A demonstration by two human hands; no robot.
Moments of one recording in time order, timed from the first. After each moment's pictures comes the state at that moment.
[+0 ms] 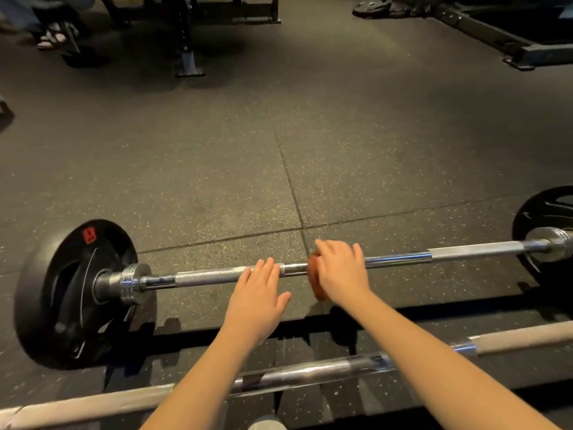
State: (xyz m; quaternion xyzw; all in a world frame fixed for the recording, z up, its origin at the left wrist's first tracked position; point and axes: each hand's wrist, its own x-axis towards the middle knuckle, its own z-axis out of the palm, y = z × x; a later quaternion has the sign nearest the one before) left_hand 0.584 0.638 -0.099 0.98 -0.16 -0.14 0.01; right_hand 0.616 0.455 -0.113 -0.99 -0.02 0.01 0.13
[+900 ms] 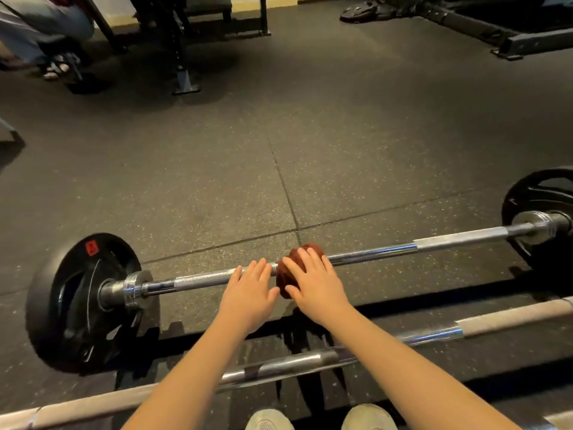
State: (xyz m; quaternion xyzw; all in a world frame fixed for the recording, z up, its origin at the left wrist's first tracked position) left_hand 0.586 0.640 -0.090 0.98 -0.15 -0.16 0.00; right_hand 0.579 0.479 -0.106 -0.99 -0.12 0.06 0.11
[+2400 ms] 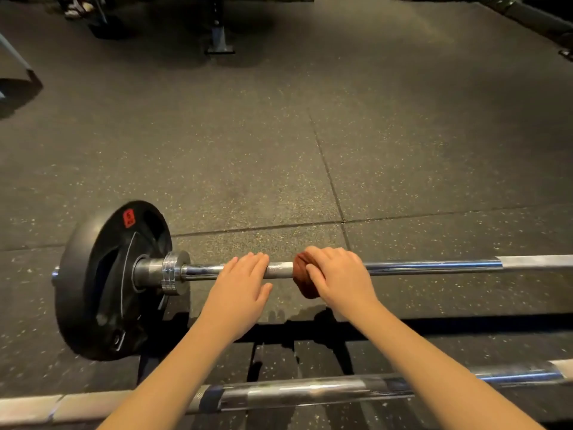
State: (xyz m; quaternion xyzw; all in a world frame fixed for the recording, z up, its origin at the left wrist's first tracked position) left_hand 0.594 0.745 -0.108 0.98 -0.16 -0.06 0.11; right_hand 0.619 0.537 -0.126 -0.98 -0.16 -0.04 0.13
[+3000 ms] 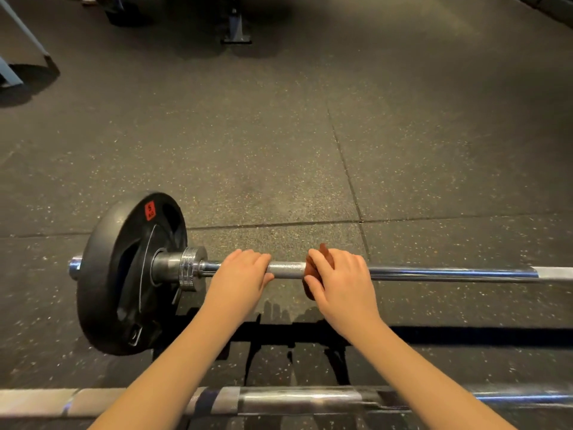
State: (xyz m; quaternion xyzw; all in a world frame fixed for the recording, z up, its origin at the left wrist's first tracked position) left_hand 0.622 0.773 -0.124 0.98 -0.18 -0.02 0.08; right_hand 0.609 0.567 -0.133 -0.98 -0.15 -0.11 0.09
